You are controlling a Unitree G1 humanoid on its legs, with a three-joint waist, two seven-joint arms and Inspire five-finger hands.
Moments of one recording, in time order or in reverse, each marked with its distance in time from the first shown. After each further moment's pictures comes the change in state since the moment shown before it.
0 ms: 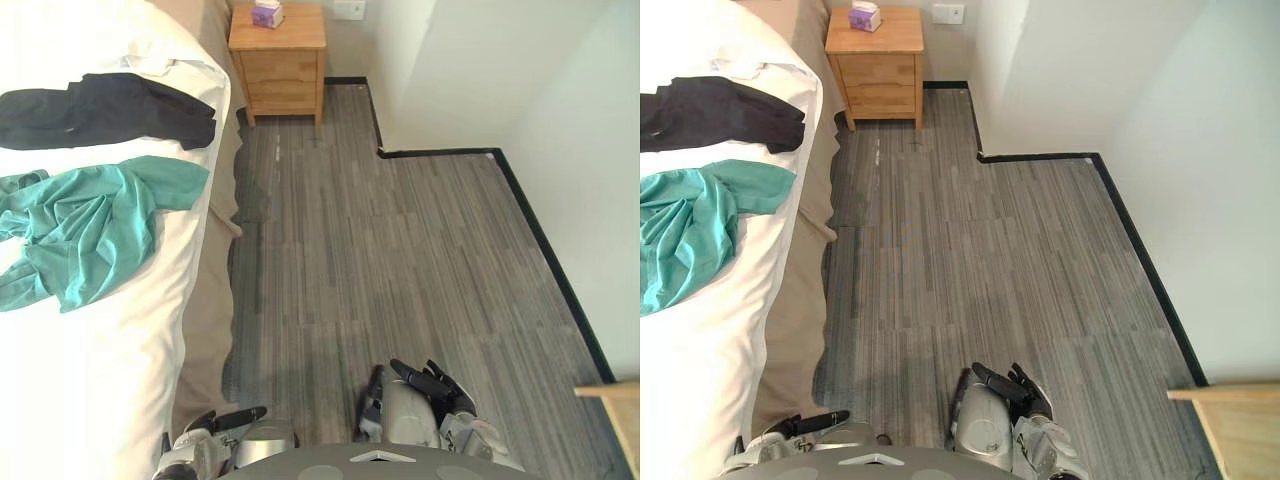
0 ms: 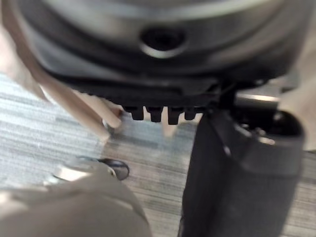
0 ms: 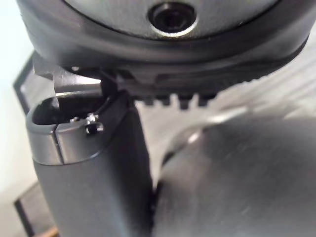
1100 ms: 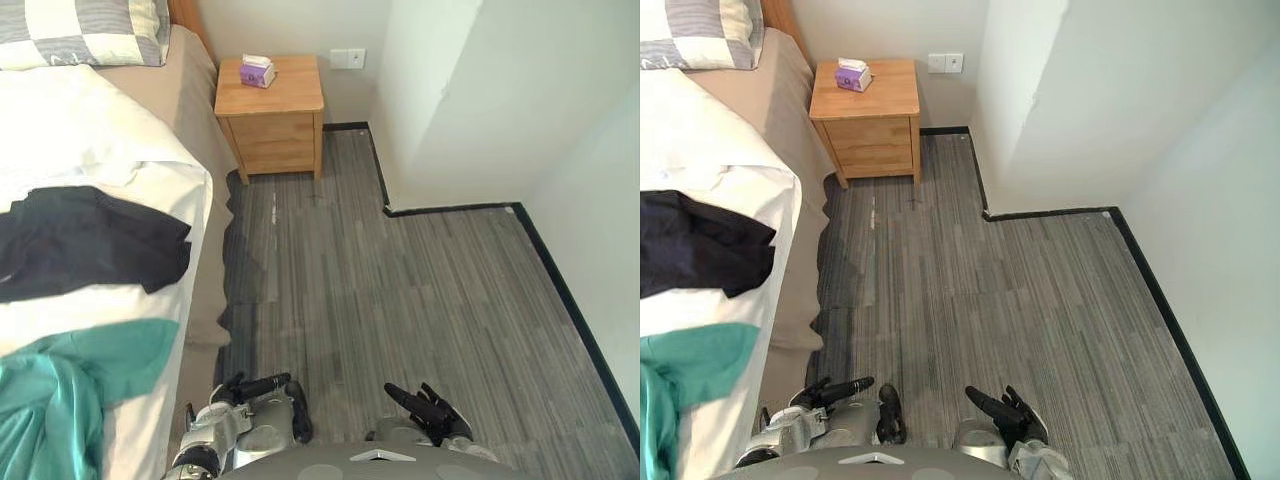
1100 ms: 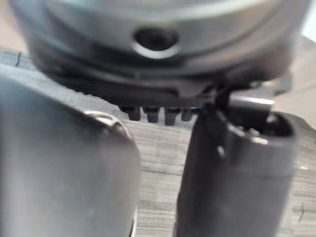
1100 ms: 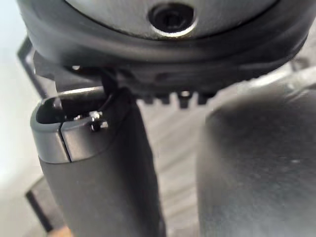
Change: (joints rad) left arm -0.012 -0.046 -0.016 -0.039 0.051 -0.046 -0.056; right arm 0.073 0.024 0.007 0.006 -0.030 -0.005 0.018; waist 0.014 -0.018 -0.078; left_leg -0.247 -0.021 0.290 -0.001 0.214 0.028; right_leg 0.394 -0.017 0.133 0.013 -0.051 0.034
